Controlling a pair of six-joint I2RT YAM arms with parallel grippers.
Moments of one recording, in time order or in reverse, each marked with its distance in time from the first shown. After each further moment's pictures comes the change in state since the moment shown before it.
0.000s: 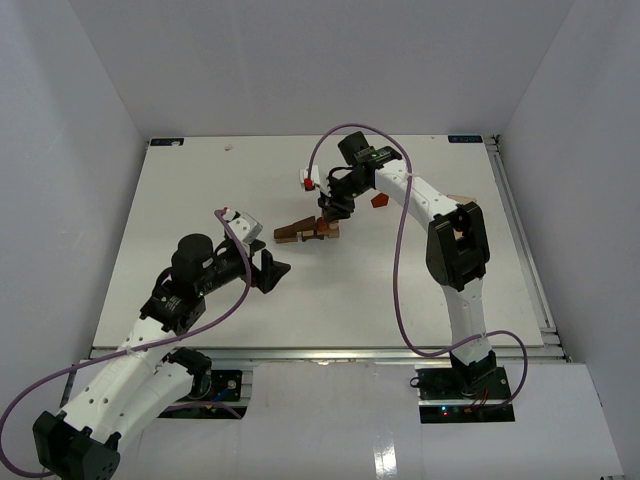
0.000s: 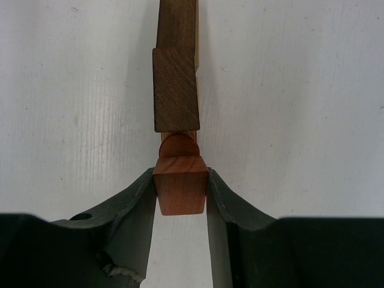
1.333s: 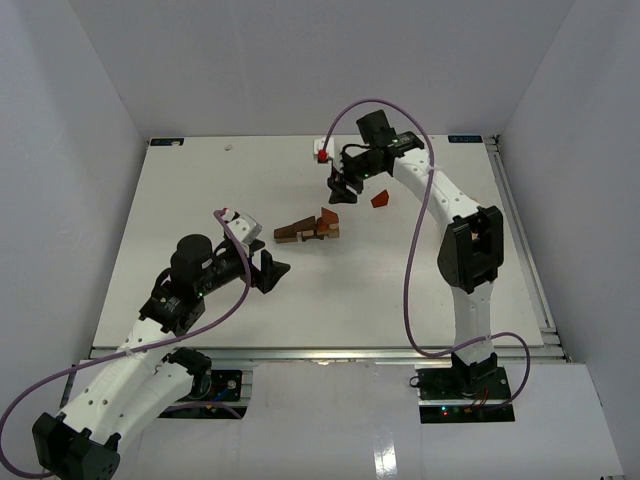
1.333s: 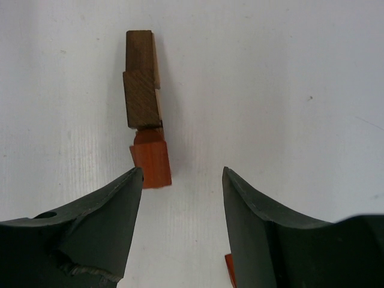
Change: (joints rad) left arm 0.000 -0.009 0.000 -0.002 -0.003 0.006; right arm -0.084 -0.073 0.065 0.025 -0.073 0.104
